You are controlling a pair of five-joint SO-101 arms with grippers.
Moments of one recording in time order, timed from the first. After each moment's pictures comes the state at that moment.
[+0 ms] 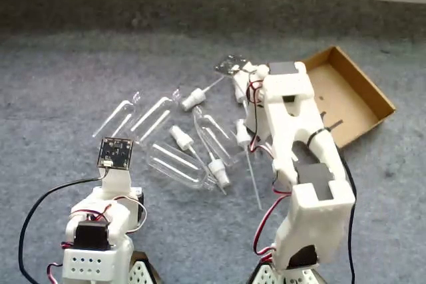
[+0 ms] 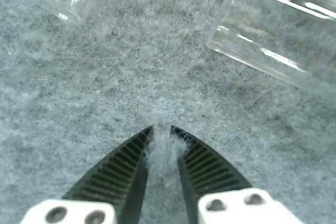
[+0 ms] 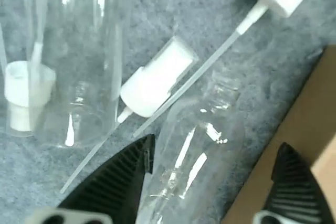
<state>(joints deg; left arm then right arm) -3.6 -104.0 96.0 77.0 4.2 -12.7 18.5 -2.6 79.4 44.2</state>
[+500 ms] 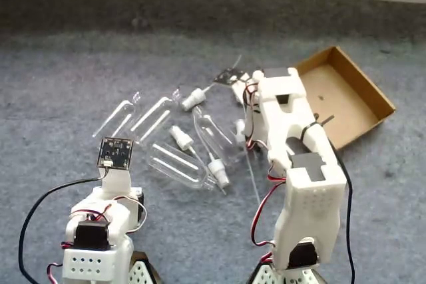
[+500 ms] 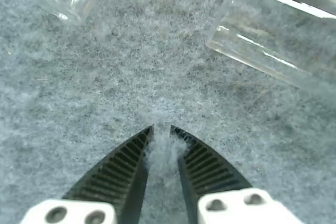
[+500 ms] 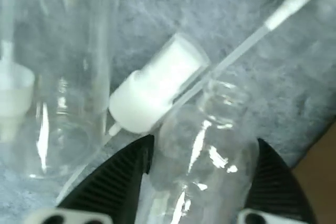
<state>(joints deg) -3.6 -104.0 96.0 77.0 4.2 -12.6 26.4 -3.7 78.5 44.2</state>
